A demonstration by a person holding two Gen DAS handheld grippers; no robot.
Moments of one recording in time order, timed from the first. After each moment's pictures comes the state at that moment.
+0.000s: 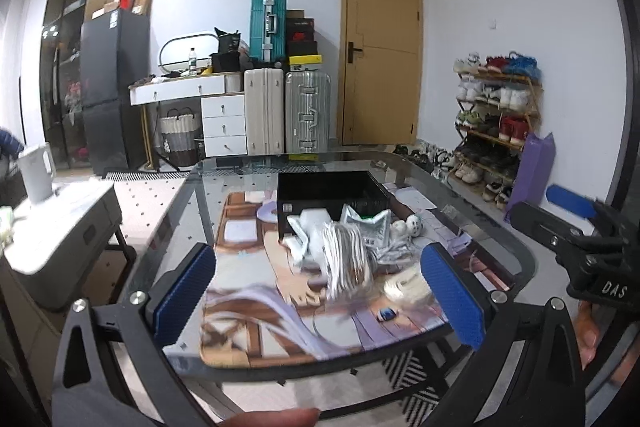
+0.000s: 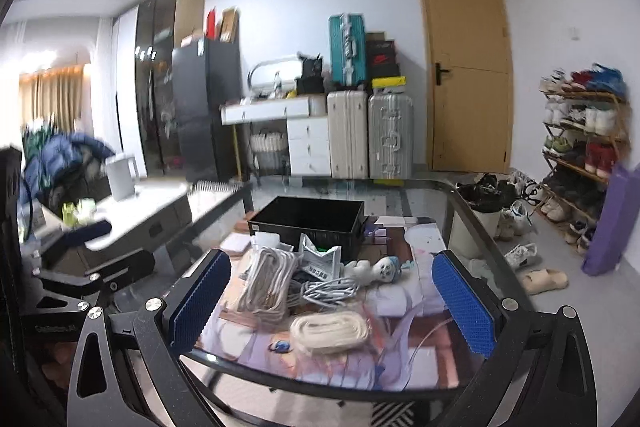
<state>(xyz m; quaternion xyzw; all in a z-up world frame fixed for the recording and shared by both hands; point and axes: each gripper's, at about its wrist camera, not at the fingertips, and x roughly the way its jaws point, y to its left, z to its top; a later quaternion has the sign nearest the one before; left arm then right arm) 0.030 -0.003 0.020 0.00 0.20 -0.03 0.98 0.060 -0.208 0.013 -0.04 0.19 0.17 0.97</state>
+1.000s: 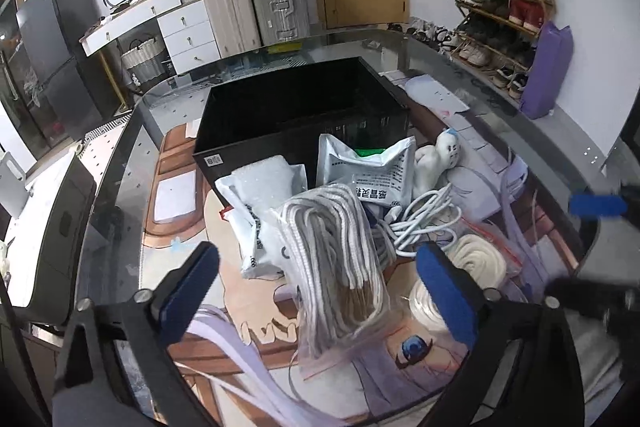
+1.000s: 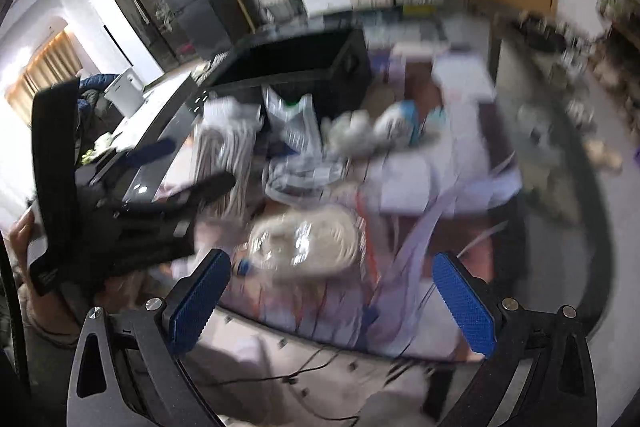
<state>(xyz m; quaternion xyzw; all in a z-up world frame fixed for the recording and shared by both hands) 0.192 -0.057 -0.049 0.07 0.41 -0.05 0.91 0.189 -0.242 -0.081 0.03 0.50 0.23 0.83</state>
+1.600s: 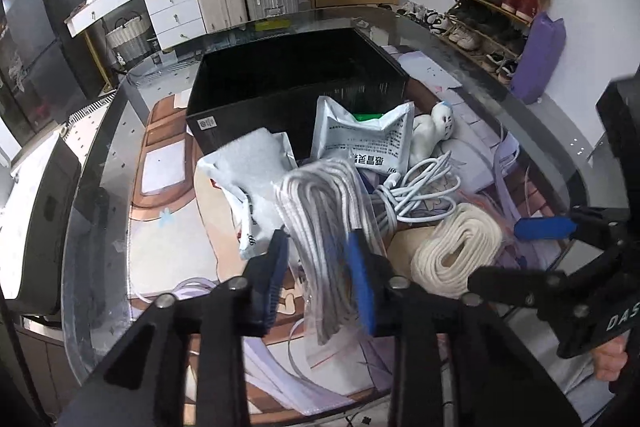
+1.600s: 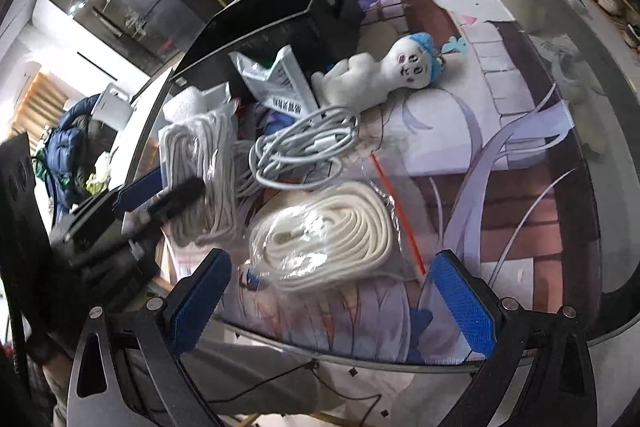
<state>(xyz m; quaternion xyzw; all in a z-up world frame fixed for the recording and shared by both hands) 0.186 -0.046 -0.060 0.05 0.45 -0.06 0.89 0.218 -0.221 -0.114 0.10 0.57 0.20 0.79</state>
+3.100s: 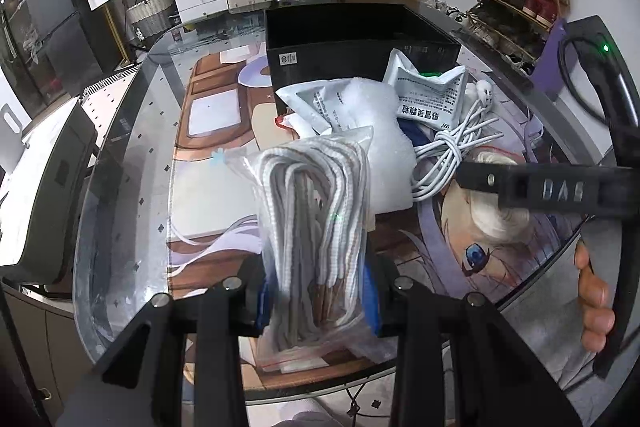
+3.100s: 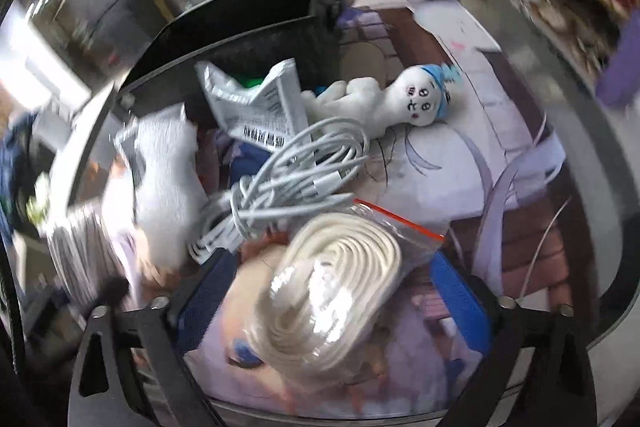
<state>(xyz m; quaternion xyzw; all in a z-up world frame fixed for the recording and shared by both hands) 0.159 0.010 -0.075 0.03 0.47 -0.05 0.88 0.232 -0.174 -0.118 0.02 0.54 0.08 0.83</state>
